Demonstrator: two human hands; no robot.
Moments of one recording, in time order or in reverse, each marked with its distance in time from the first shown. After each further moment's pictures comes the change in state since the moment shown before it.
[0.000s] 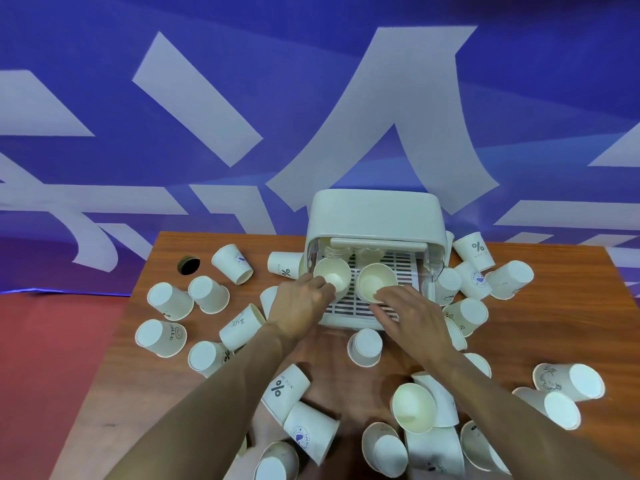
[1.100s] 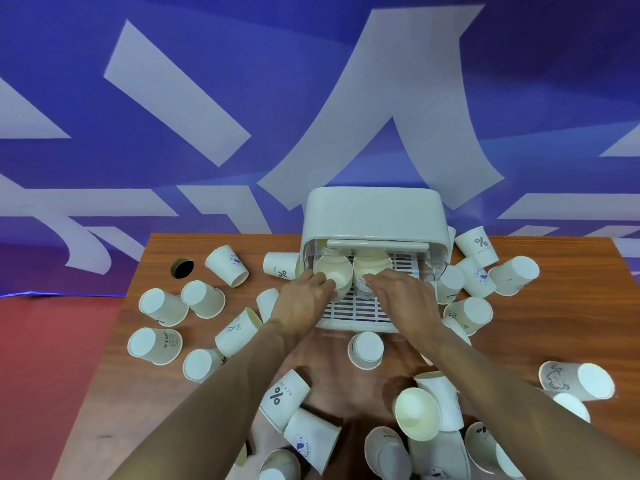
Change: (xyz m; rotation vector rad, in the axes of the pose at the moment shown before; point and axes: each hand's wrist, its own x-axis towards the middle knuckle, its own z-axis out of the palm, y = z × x) left_hand 0.017 -0.010 0.034 -0.040 -0.184 -0.005; right_hand 0.048 -0.006 -0.001 -0.042 -0.301 0.160
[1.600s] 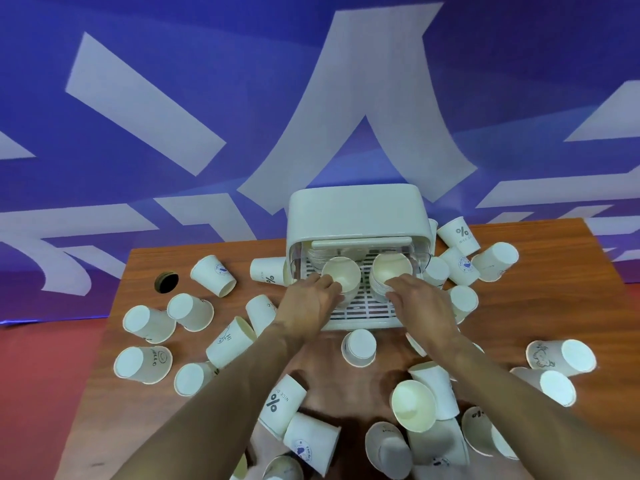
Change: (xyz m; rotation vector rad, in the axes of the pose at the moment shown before) left_hand 0.009 0.020 -0.008 -0.045 0.080 0.166; right_hand -0.033 0.024 -0.005 -0.131 0.013 0.196
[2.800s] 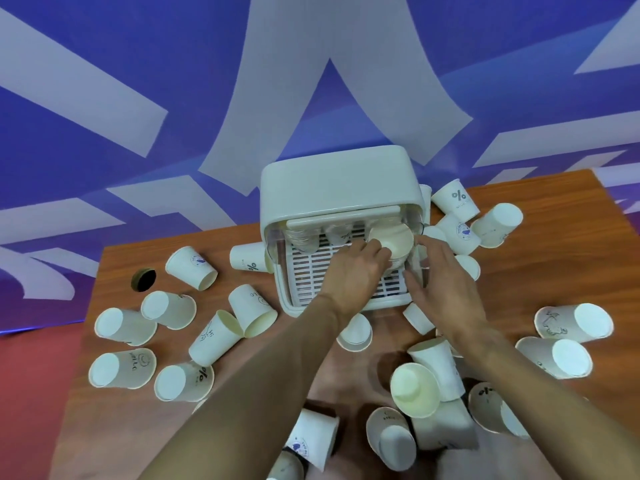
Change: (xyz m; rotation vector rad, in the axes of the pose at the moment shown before) left_hand 0.068 0.066 0.034 -0.050 0.078 0.104; right_hand -0.020 0.041 0.015 0.397 0.117 0.191
